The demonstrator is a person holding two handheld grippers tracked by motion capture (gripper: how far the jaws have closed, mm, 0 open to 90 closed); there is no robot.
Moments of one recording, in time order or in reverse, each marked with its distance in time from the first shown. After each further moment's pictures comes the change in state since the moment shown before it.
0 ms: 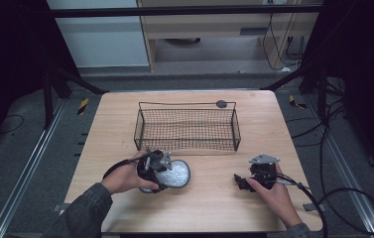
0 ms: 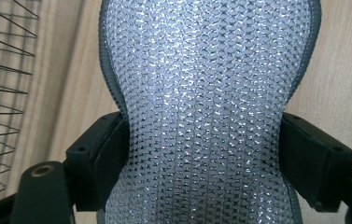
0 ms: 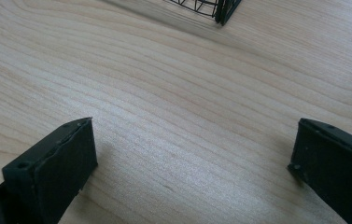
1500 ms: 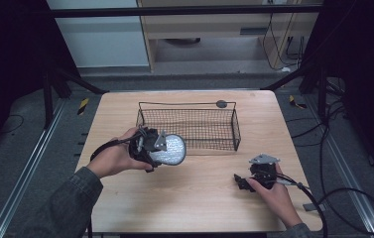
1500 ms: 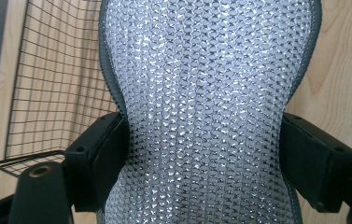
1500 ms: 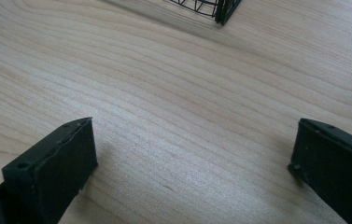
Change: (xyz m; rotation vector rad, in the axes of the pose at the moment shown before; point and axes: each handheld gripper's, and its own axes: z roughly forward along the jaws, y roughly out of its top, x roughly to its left) left arm 0.024 0.024 -0.077 0.008 0.227 0.103; right arm 0.000 0.000 0.000 0.000 0.000 -0.001
